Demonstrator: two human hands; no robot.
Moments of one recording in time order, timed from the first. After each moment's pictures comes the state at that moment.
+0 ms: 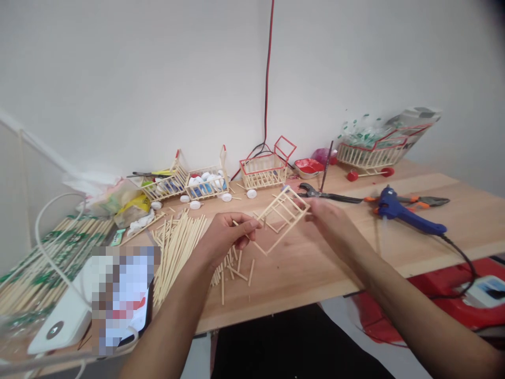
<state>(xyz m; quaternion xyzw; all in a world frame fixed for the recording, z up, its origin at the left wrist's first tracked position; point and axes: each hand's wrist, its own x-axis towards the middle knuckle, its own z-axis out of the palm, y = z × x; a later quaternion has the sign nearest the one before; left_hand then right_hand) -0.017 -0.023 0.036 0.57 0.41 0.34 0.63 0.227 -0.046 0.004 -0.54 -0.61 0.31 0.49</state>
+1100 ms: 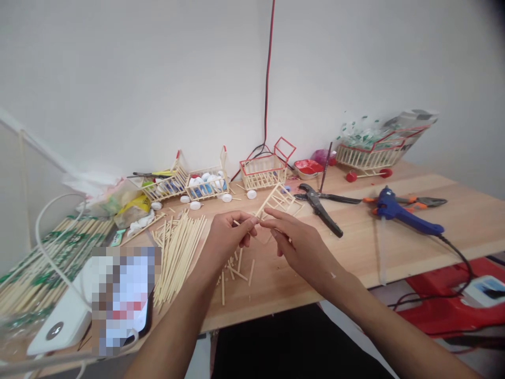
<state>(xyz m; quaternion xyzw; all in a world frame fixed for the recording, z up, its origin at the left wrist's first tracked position) -0.009 -0.026 0.035 0.62 0.46 0.39 0.51 0.161 -0.072 0.020 -0.51 -0.76 0.13 0.38</state>
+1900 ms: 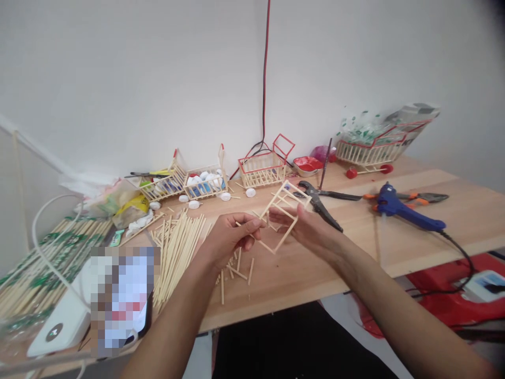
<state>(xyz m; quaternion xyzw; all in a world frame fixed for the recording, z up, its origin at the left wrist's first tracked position) -0.010 -0.022 0.030 0.53 0.36 0.35 0.68 0.203 -0.038 -0.011 -0.33 -0.47 0.66 0.48</state>
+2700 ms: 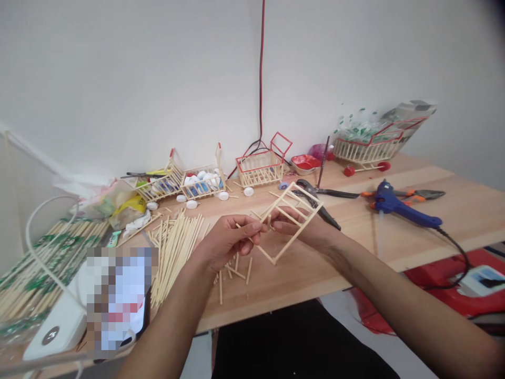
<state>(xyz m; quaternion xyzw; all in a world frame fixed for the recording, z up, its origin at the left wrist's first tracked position) -0.012 -0.024 0.034 0.51 0.34 0.30 0.73 0.202 -0.028 0.003 -0.33 -0.66 0.56 0.39</state>
